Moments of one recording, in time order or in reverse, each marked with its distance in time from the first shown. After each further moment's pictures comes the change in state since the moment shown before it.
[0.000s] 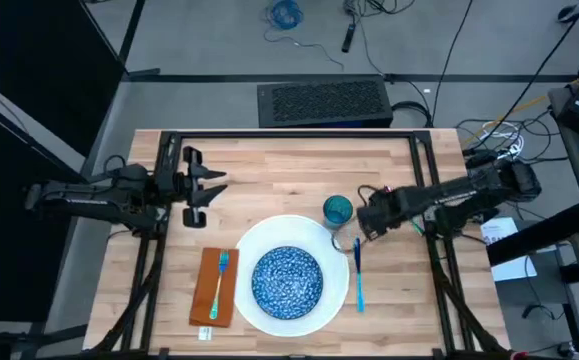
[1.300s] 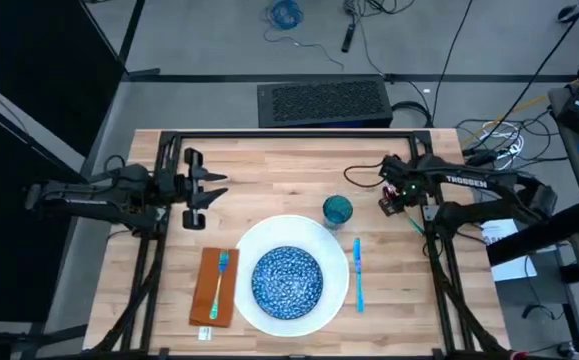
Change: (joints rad) left arm 0.000 -0.014 0.000 -0.035 0.027 0.018; right arm -0.634 -0.155 -0.194 0.084 -0.193 -0.529
